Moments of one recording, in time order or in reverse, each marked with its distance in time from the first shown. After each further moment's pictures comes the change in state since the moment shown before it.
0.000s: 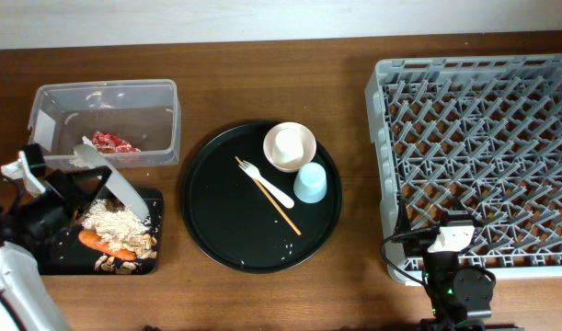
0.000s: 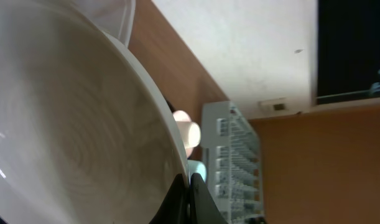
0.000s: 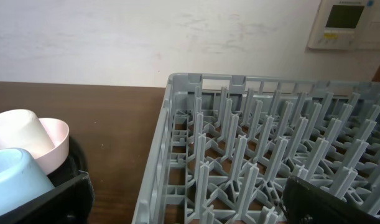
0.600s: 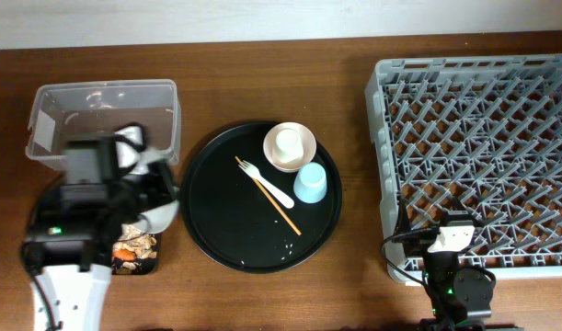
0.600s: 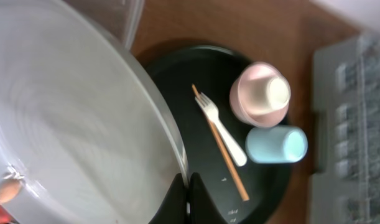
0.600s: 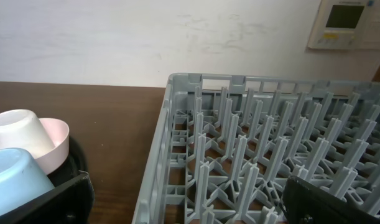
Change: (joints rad) left arm -0.703 -0.192 0.087 -0.007 -0.875 -0.262; right arm 0.000 0.000 0.000 0.000 0.000 0.000
